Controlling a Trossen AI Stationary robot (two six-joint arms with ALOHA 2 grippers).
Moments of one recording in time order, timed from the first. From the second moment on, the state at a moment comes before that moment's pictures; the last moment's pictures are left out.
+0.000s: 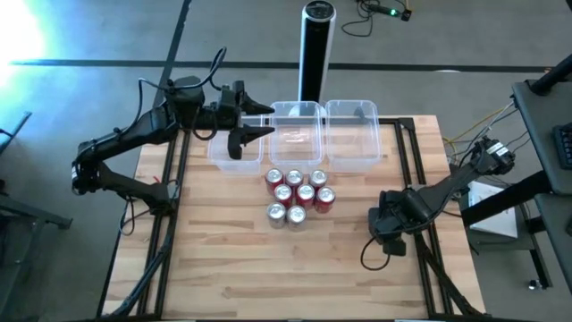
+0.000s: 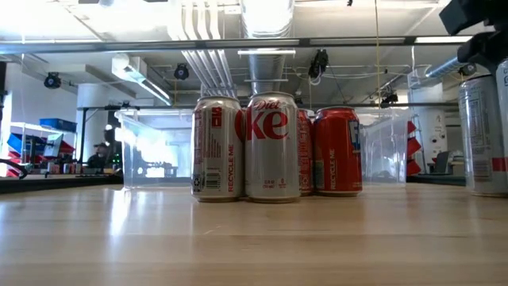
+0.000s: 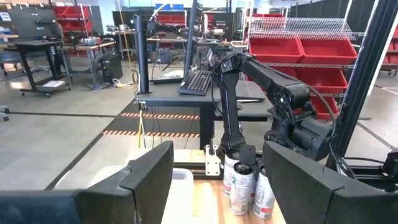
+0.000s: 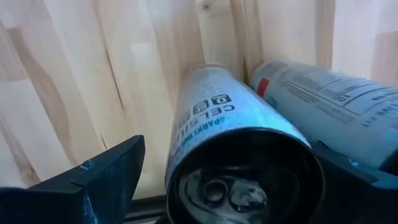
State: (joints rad) left arm 0.33 1.25 1.44 -0.23 0.30 0.02; right arm 0.54 1.31 1.00 -1.29 -0.03 0.72
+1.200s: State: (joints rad) left arm 0.33 1.20 1.44 -0.21 0.31 0.02; right arm 0.38 1.44 1.39 -1.27 -0.12 0.58
